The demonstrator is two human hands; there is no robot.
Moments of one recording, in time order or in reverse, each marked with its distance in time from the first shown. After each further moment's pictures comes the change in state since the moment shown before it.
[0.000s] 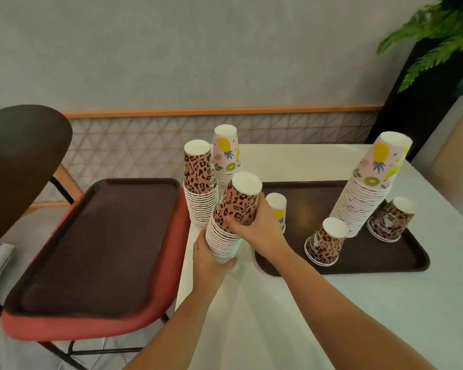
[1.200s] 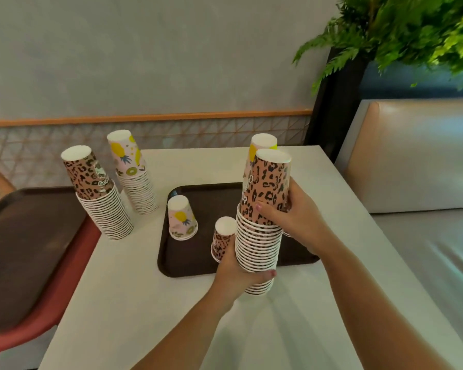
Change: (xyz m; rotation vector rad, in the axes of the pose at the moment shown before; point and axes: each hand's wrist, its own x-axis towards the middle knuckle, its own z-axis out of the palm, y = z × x) left_hand -0.111 0.139 0.199 -0.275 -0.493 -0.014; right_hand -0.049 0.012 -0.279 -0.126 0.003 -0.024
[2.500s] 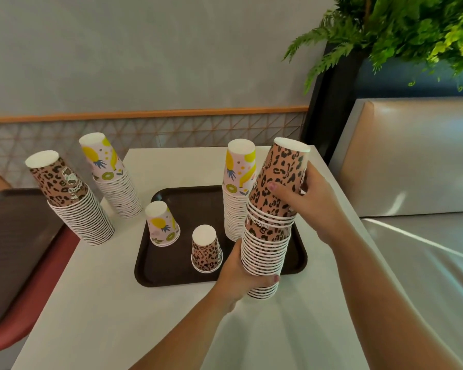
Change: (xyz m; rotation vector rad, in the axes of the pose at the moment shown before) left_hand 0.033 0.004 0.047 -0.070 -0.101 -0.059; right_hand 0.032 0.015 -0.066 0.072 0.115 0.008
